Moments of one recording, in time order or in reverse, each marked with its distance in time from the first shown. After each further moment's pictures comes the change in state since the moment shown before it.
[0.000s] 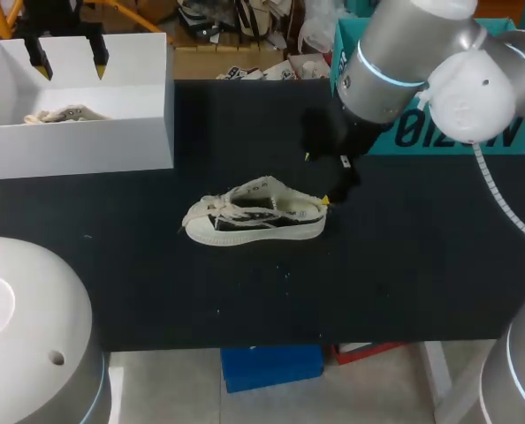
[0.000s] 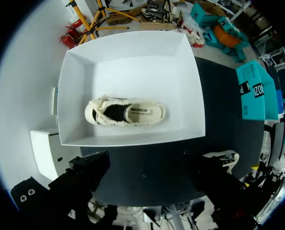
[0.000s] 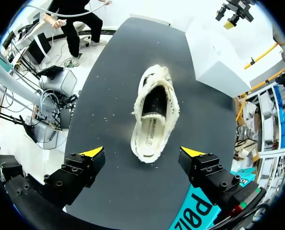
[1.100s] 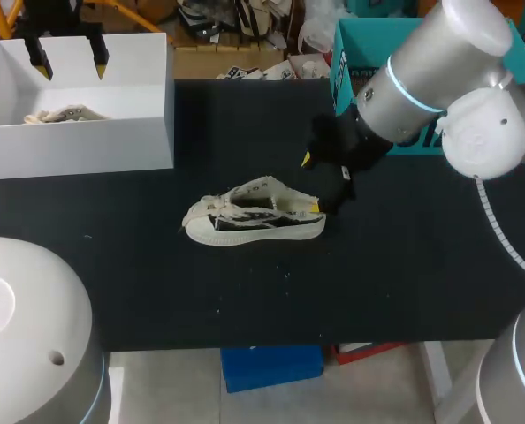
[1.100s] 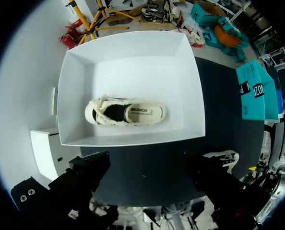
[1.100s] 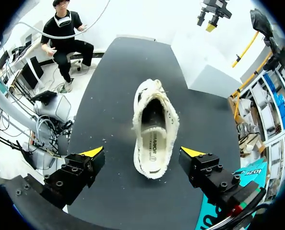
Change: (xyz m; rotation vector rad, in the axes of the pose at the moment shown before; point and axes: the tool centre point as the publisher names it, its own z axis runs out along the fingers) left arm 0.000 0.000 0.000 0.000 0.000 0.000; right arm 0.008 0.012 0.019 -0.215 -0.042 0.162
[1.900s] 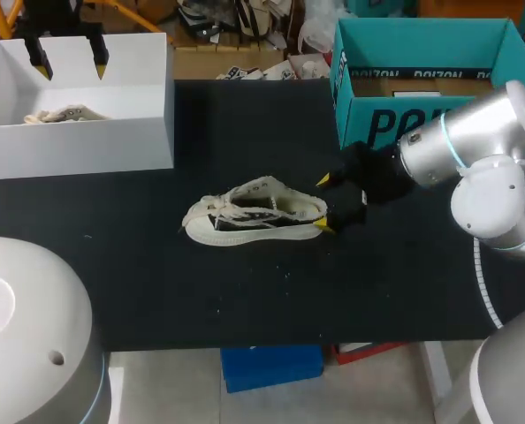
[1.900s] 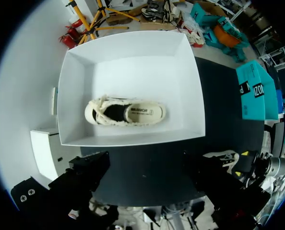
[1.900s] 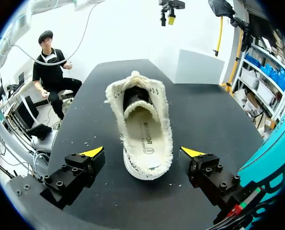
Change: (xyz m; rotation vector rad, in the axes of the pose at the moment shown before) left arm 0.000 0.000 0.000 0.000 0.000 0.000; right arm -0.015 -0.058 0.065 -0.328 0.005 0.225
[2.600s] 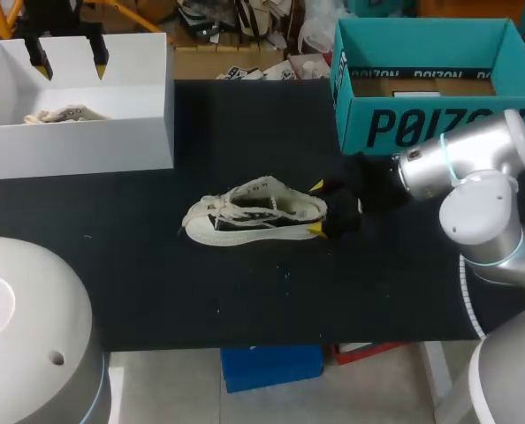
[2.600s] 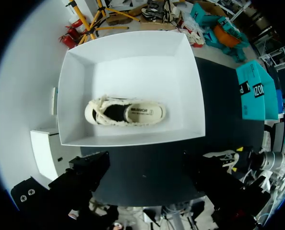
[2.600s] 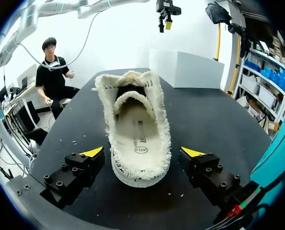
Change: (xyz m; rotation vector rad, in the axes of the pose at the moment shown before) left arm 0.000 0.000 0.000 0.000 0.000 0.000; right arm -0.011 -0.015 0.032 -0.121 0.025 -0.002
